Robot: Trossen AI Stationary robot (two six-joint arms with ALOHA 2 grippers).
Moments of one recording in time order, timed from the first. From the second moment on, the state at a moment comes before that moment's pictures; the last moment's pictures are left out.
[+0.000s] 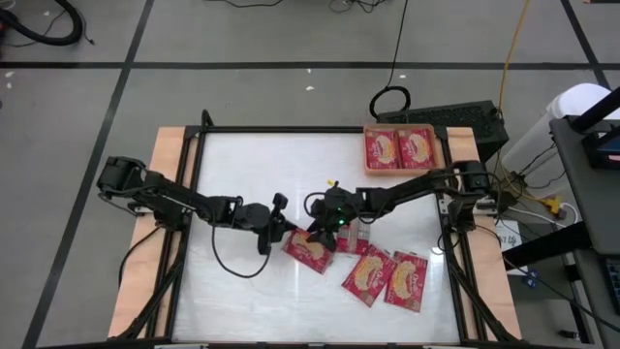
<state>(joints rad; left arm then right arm) -0.16 1.49 0.60 0.30 -0.15 0.60 0.00 1.84 0.93 0.30 -0.36 0.43</state>
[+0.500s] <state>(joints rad) -0.15 1.49 0.60 0.42 -0.44 0.42 -0.06 1.80 0.93 0.23 -0.36 0.30</state>
